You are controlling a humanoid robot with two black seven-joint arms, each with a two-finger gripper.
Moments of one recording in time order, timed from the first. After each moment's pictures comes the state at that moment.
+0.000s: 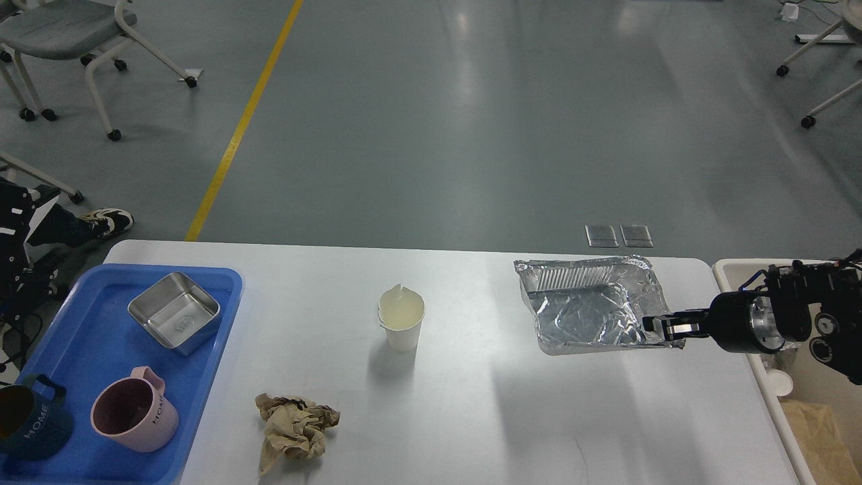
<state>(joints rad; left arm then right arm) 0.05 1.08 -1.24 -1.61 0.41 0.03 0.03 0.87 -0.86 0.10 1.23 -1.42 0.34 0.29</state>
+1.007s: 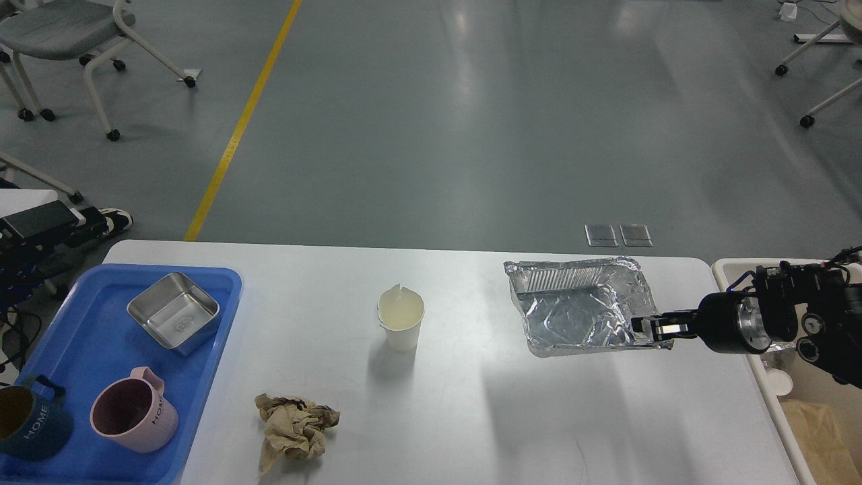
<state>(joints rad) -0.04 1.25 -1.14 -1.65 0.73 -0.22 0.02 0.87 -0.83 0.10 1.23 -1.41 0.34 0.28</state>
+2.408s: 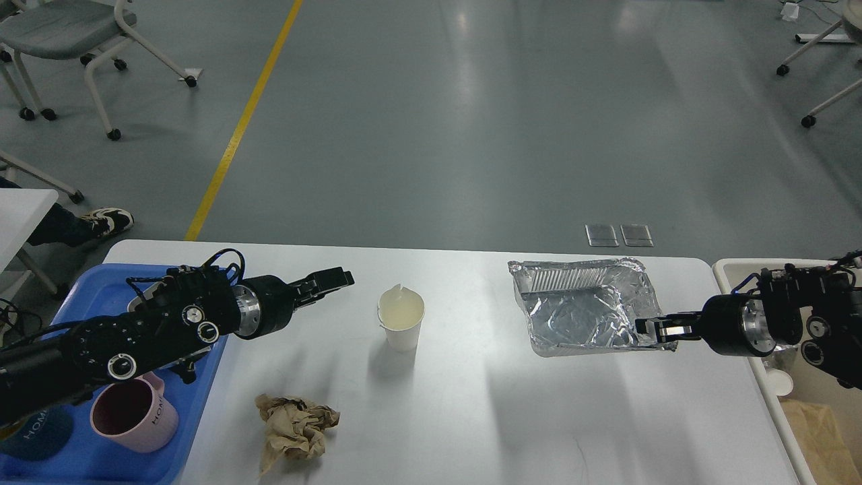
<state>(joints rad) -0.88 0.42 -0.07 -1.06 0.87 -0.09 0.04 0.86 -0.85 0.10 1.24 -1.41 0.33 0.28</state>
